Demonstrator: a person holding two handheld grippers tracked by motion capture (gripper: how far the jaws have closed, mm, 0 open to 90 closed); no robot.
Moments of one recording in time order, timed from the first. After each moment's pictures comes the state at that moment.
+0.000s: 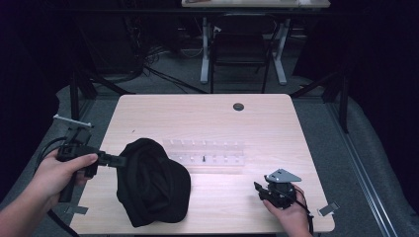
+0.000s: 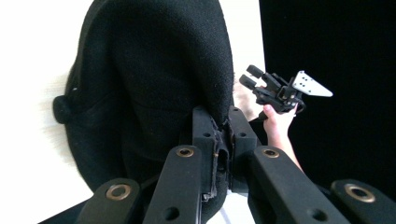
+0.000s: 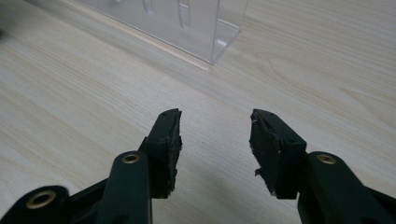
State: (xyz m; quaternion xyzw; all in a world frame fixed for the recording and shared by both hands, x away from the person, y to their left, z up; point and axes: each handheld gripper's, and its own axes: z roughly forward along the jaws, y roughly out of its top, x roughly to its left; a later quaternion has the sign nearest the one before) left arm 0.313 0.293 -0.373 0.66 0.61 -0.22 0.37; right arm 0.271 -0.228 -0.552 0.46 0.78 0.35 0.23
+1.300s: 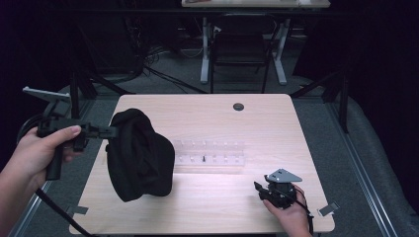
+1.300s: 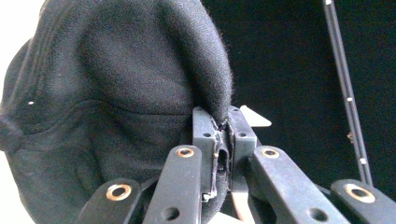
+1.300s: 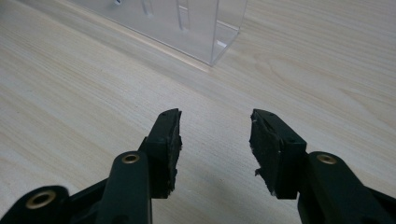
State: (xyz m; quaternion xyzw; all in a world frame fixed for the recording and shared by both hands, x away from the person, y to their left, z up) left arm 0.327 0.301 -0.310 0.63 0.58 -0.21 0.47; right arm 0.271 -0.229 -0.551 0.46 0.78 0.36 0.23
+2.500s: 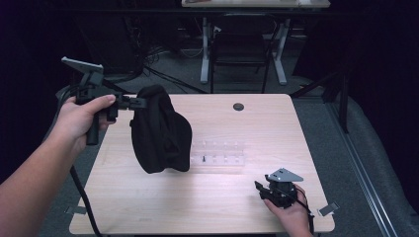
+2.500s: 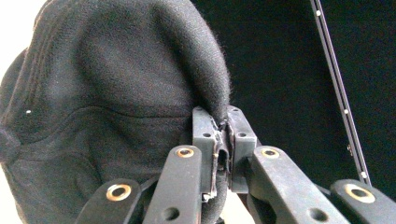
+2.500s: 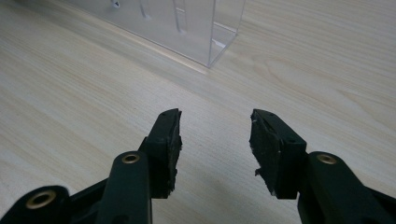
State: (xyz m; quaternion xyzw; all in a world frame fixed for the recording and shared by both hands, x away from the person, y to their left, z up) left arm 0.389 0.242 -0.289 0.64 0.57 -0.20 0.48; right arm 0.272 -0.232 -0.550 0.46 0.78 0.36 0.23
